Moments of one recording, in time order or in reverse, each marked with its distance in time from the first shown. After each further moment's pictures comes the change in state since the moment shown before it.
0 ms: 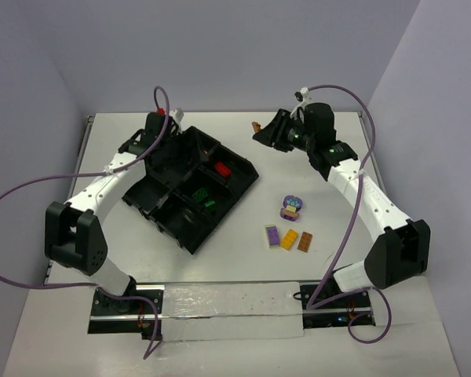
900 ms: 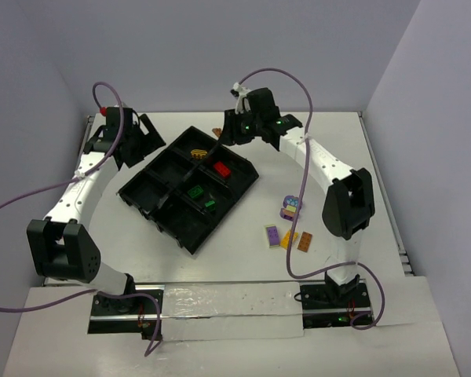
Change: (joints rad) left arm 0.234 -0.087 0.023 -0.108 -0.215 -0.162; right arm 0.190 0.503 0.504 -0.229 0.039 -0.372
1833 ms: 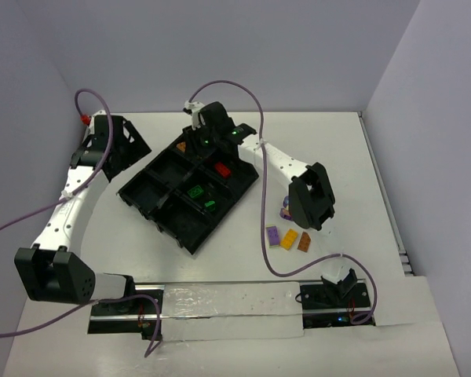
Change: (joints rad) left arm 0.015 -0.166 -0.060 -0.125 -0.208 0.016; right arm 0.203 0.301 0.271 0.013 0.079 -0.119
